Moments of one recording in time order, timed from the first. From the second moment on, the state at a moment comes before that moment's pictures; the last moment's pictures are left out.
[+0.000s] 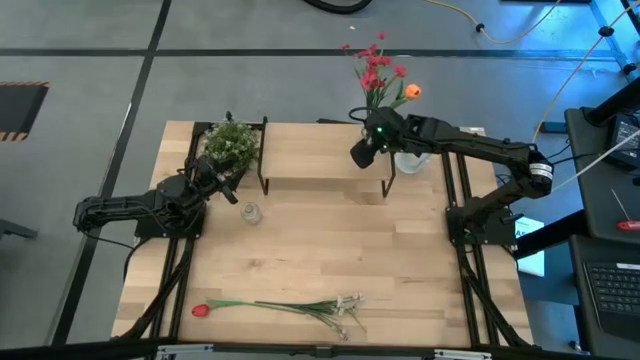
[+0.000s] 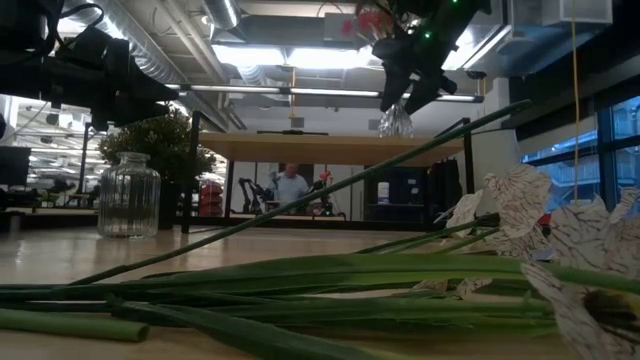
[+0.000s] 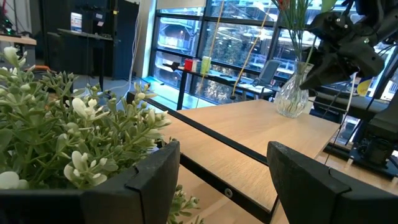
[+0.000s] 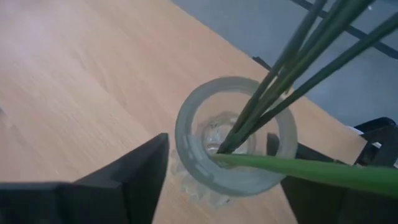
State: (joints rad) left arm 0.13 0.02 0.01 0.07 -0.61 -0.19; right arm -0.38 1.48 1.32 -0.71 0.29 0.36
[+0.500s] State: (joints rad) left arm 0.13 0.02 0.01 0.07 -0.61 -0.19; right arm -0.38 1.48 1.36 -0.84 0.29 0.39
